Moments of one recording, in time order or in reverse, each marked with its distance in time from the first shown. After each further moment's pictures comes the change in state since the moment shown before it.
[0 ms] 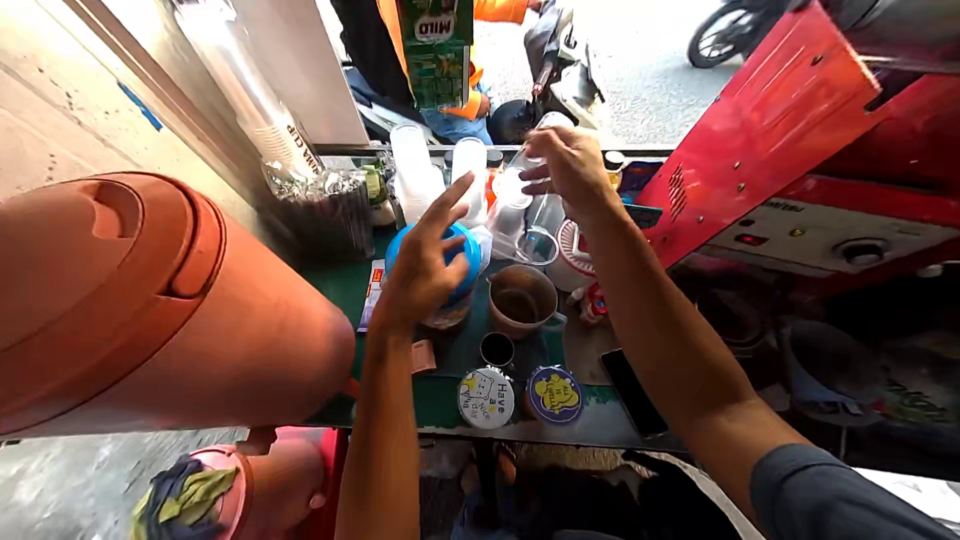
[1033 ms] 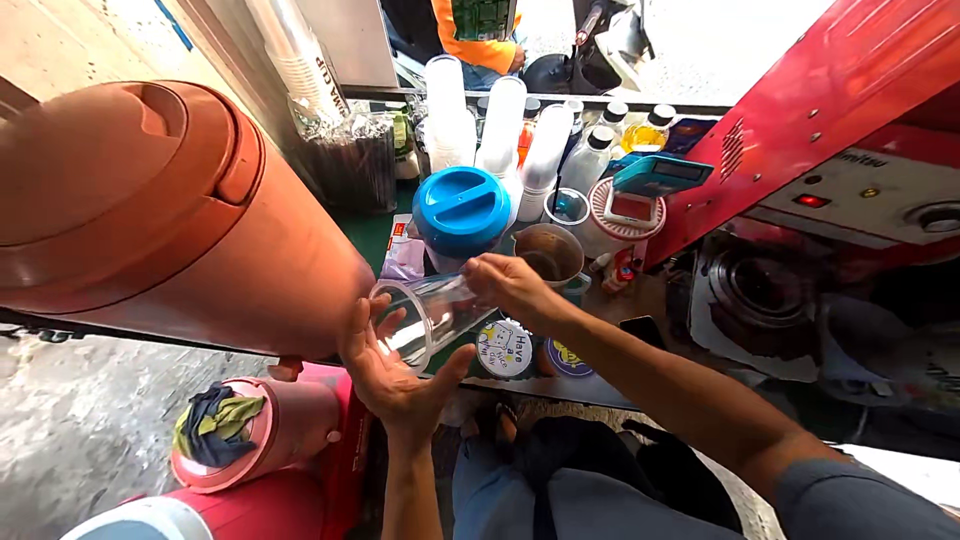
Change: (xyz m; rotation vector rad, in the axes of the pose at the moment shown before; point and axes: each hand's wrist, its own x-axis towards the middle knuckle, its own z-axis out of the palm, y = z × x) left_hand -0.185 0.025 0.036 0.021 0.910 0.071; right_hand -0.188 0.053 0.087 0.265 -0.721 0.164
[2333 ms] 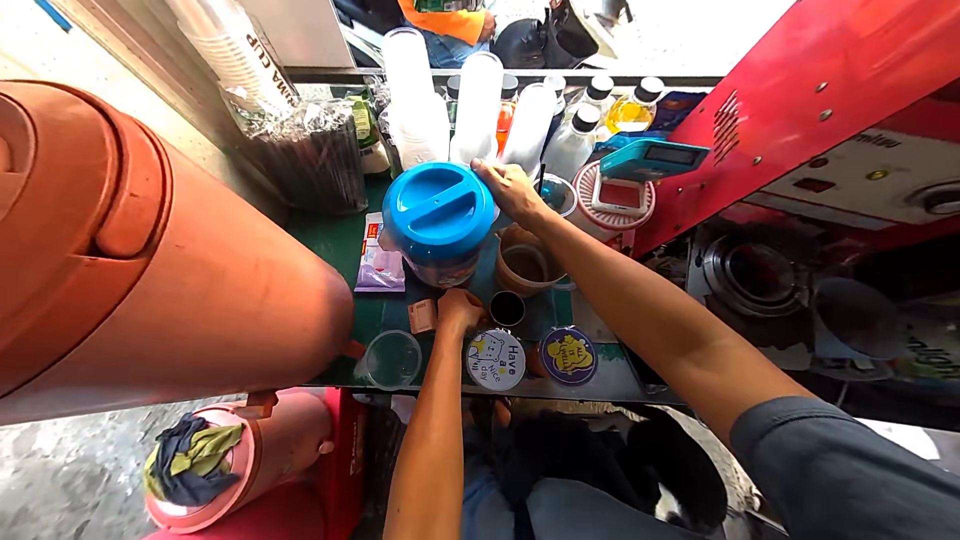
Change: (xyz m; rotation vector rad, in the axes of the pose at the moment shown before) left_hand -0.026 -0.165 0.129 0.494 -1.208 -1.164; right_hand 0.138 0.030 -0.135 -0.454 0.415 -0.051
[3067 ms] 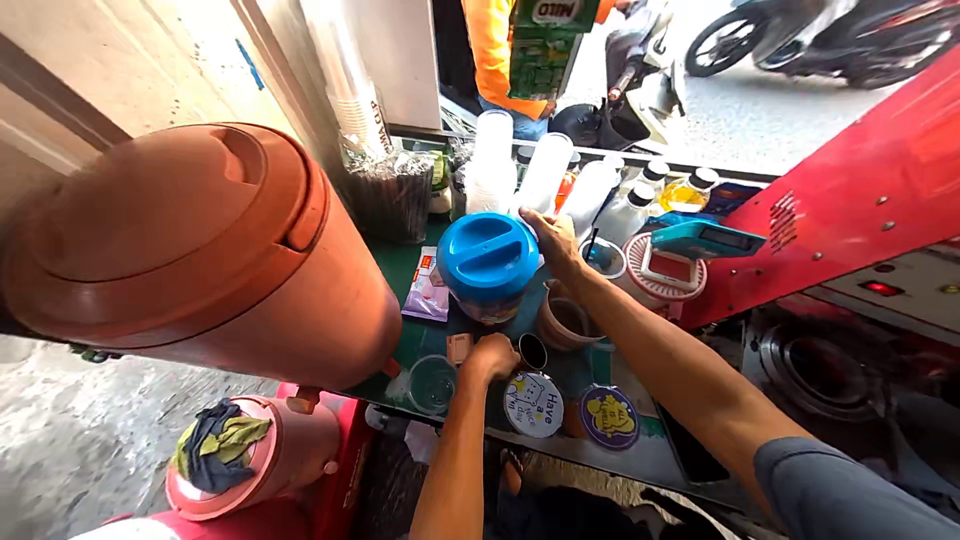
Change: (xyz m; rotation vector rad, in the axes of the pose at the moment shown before) left_hand -0.054 0.014 -0.038 0.340 -0.164 0.132; right_hand 0.012 -0.016 0.028 0.223 0.133 -0.020
